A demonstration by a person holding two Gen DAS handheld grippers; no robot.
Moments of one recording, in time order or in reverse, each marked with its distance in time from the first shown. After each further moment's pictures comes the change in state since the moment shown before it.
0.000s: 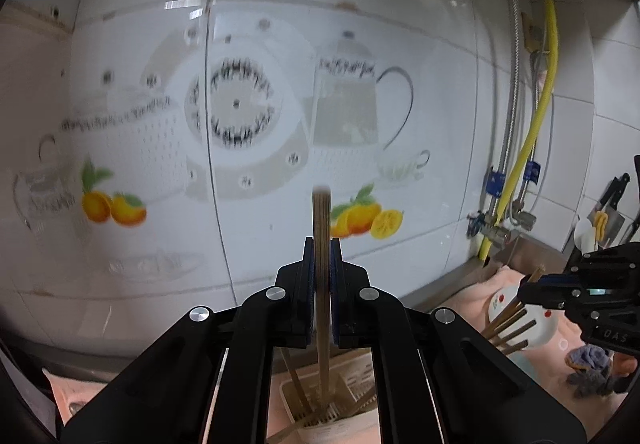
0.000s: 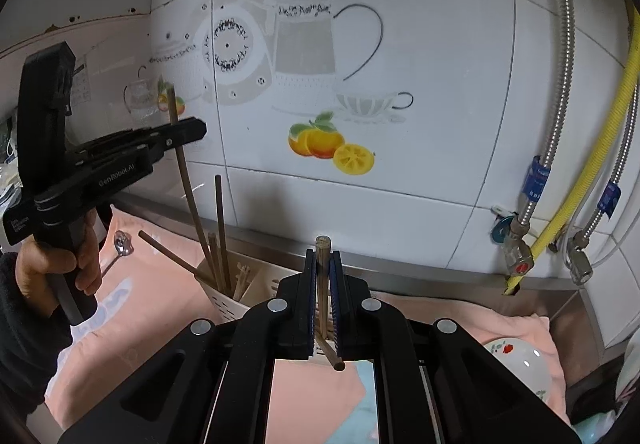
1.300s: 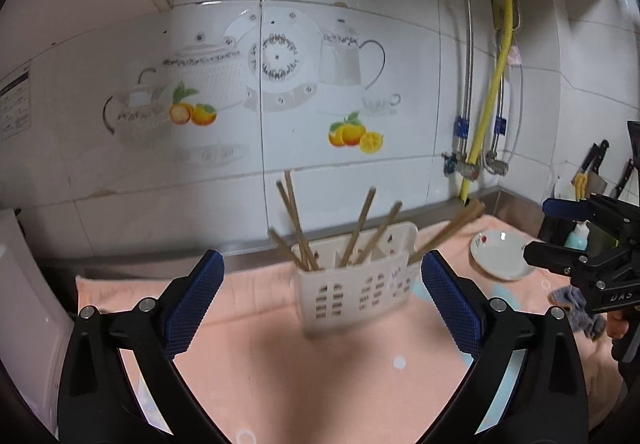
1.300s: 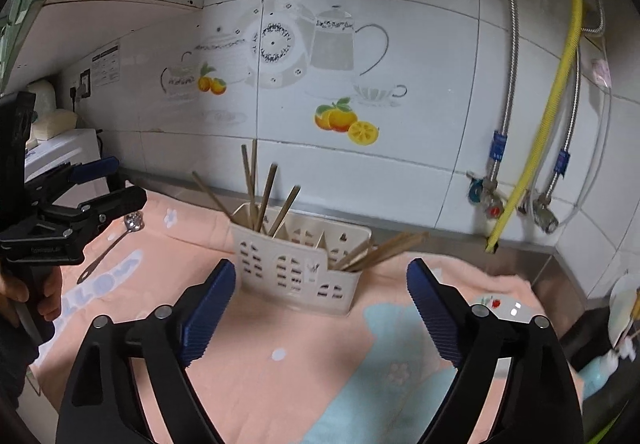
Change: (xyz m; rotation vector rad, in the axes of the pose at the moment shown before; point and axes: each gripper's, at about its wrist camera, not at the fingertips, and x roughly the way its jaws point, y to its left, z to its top) left arm -0.134 -0.009 -0.103 -0.001 0.026 0.048; right arm -0.081 0.056 -0.094 -0.023 -0.087 -0.087
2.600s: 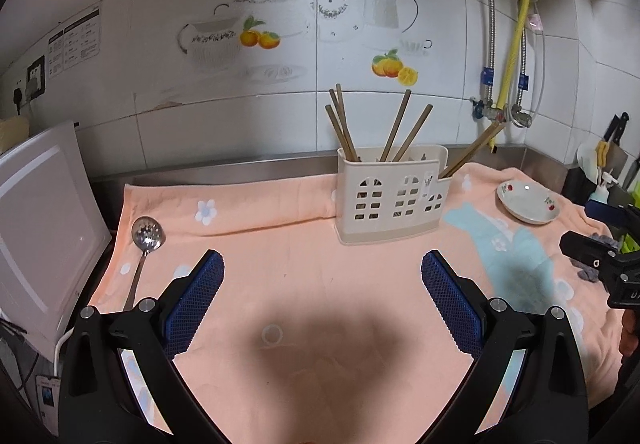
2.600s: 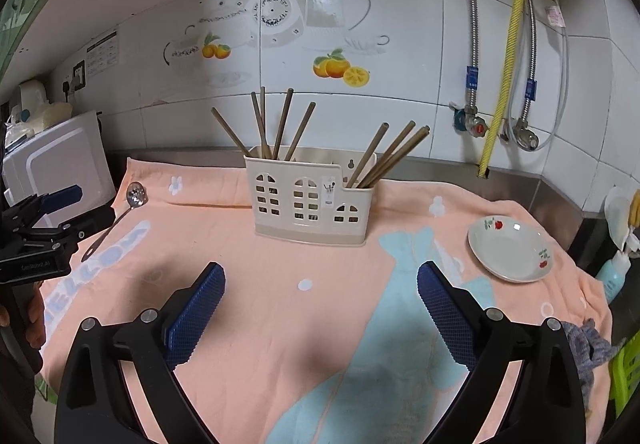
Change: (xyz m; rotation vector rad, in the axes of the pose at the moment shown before) left arm -0.054 0.015 -0.094 -0.057 0.093 0.141; right arm -0.030 0.042 -0.090 0.096 0.017 -0.070
